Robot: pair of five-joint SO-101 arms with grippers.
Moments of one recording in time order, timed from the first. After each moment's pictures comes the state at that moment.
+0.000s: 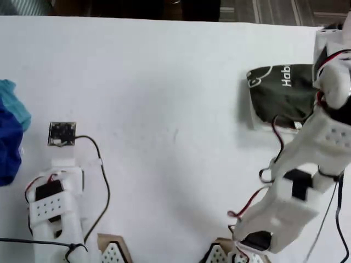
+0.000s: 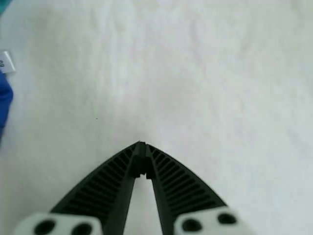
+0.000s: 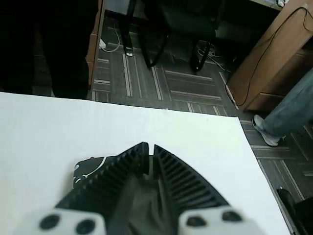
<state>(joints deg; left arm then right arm) -30.2 -54.6 81.9 44.7 -17.6 15.5 13.8 -83.7 100.0 22.2</state>
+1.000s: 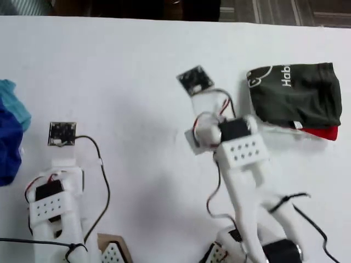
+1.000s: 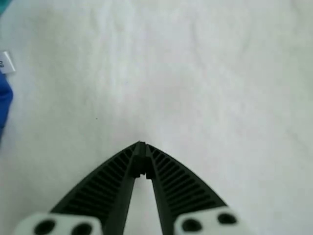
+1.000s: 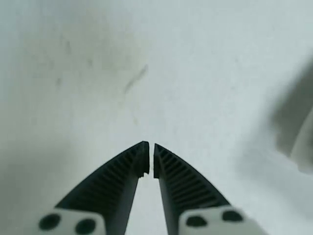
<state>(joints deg) -30.2 -54.6 81.9 44.7 -17.6 -21.5 -27.6 36.0 64.1 15.0</state>
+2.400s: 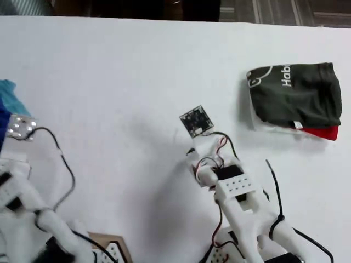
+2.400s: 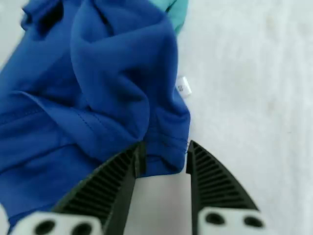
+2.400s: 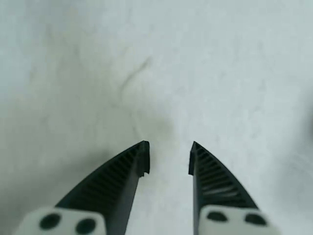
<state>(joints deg) -55.8 -28.3 60.8 29.7 -54.0 -21.6 -33.9 72.1 24.1 14.9</state>
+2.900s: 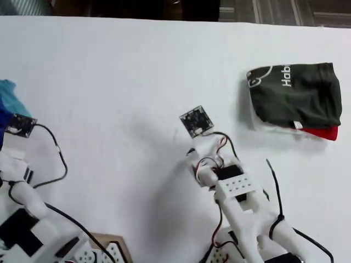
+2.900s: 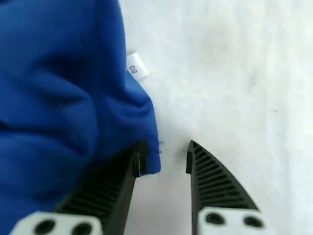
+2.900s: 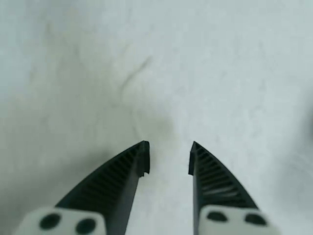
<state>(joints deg) -56.3 -6.9 47.2 37.4 -58.6 -21.7 -33.9 72.1 24.1 14.9</state>
